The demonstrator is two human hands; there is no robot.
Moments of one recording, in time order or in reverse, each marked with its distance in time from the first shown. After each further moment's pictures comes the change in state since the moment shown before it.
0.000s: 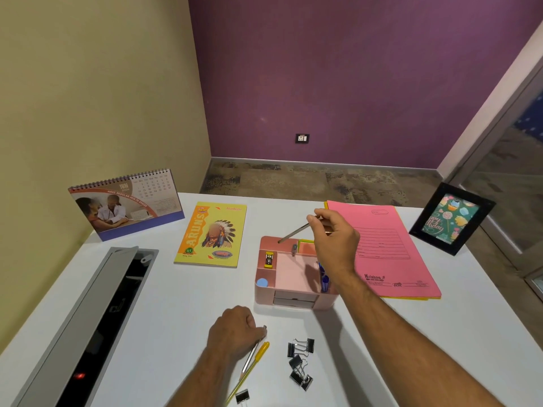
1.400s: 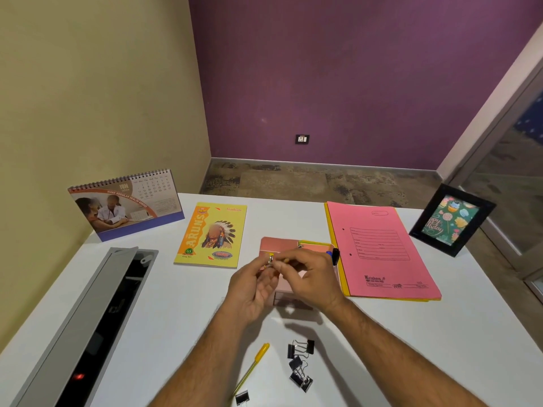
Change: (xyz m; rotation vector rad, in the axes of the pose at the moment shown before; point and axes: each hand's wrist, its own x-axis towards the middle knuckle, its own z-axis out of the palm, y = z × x) left_hand 0.008 0.087 -0.056 -1.716 -0.139 -0.200; right_hand -0.055 0.000 0.001 0.085 -0.450 -0.315
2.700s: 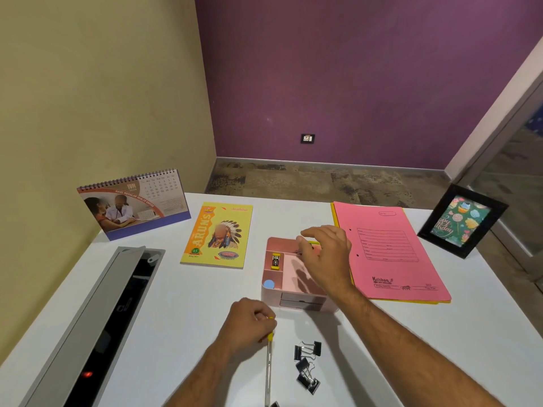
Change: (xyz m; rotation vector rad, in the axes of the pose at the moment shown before) left_hand -0.004 -0.033 -0.076 1.216 -0.028 0.303; right_hand 0.028 0.022 -0.003 -0.433 0.191 0.239
